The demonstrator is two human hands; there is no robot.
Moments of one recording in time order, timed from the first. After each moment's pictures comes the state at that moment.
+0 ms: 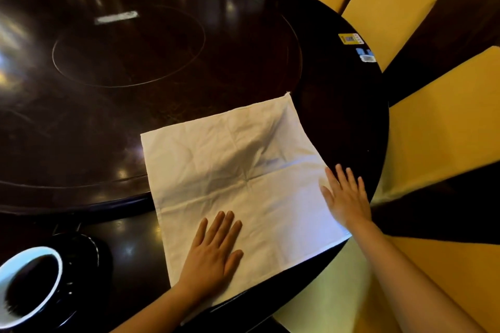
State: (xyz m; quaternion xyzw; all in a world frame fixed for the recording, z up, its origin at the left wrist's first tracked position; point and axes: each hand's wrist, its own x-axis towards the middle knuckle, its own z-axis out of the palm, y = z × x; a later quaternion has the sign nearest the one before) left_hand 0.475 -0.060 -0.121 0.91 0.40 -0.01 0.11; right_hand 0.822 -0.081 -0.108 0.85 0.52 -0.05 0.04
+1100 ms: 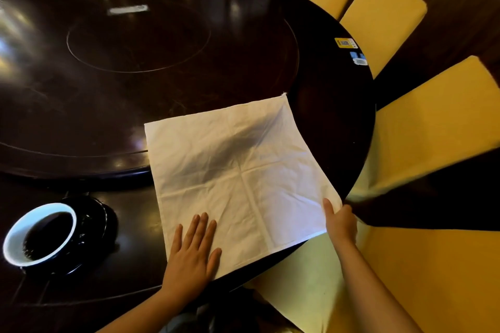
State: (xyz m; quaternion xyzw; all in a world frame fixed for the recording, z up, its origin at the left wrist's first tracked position) left_hand 0.438 -0.125 -0.128 0.86 0.49 0.02 0.10; right_hand 0.765 -0.159 -0.091 0.93 0.20 -0.19 -0.26
